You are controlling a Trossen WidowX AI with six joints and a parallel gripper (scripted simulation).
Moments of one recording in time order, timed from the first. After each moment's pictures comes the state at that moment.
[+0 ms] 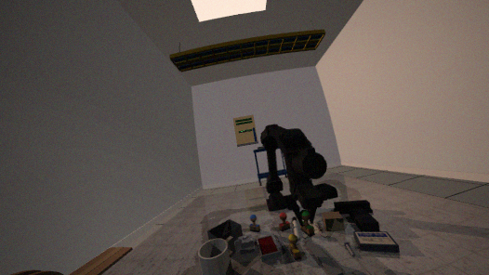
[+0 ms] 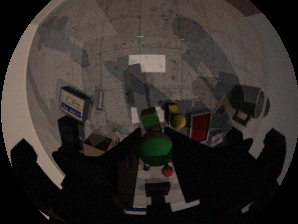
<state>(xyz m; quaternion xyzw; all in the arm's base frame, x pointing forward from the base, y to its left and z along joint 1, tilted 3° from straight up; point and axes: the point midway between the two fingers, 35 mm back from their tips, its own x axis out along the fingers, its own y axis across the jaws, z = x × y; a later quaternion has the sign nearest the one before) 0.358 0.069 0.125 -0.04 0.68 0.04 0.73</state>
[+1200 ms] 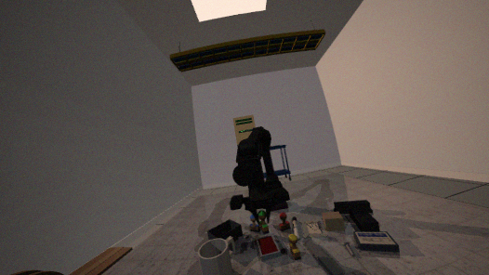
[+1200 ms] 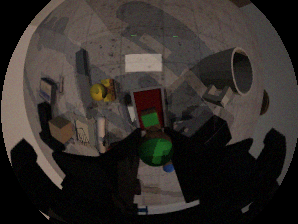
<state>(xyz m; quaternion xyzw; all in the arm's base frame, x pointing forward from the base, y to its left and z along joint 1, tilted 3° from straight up) 0.321 -0.060 0.119 -0.04 0.68 0.04 0.73</state>
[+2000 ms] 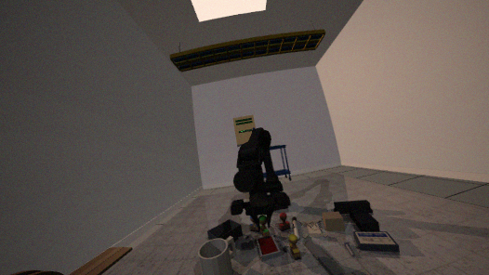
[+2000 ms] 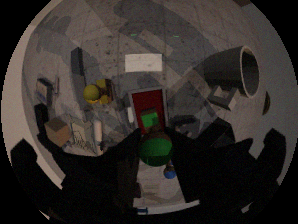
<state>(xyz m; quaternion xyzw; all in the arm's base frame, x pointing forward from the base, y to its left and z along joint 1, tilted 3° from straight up) 0.323 -0.060 0.104 -0.04 0.68 0.04 0.73</state>
